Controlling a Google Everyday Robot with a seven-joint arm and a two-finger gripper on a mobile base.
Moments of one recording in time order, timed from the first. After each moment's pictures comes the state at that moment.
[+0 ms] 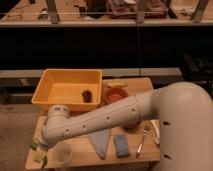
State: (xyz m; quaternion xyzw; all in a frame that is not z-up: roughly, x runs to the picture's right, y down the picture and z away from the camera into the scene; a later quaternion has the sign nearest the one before) arm -0.297 0.249 0.680 0.21 -0.34 -0.90 0.18
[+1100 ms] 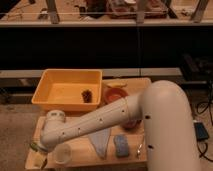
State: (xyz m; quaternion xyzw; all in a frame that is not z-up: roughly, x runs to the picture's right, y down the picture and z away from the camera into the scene) arm -0.313 0.285 0.708 0.20 -0.36 -0.90 0.16
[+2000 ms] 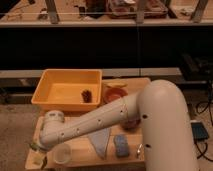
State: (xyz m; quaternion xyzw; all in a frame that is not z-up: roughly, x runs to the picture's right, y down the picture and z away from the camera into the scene) arm -0.324 0.273 0.723 0.21 -0.33 -0.91 0.16
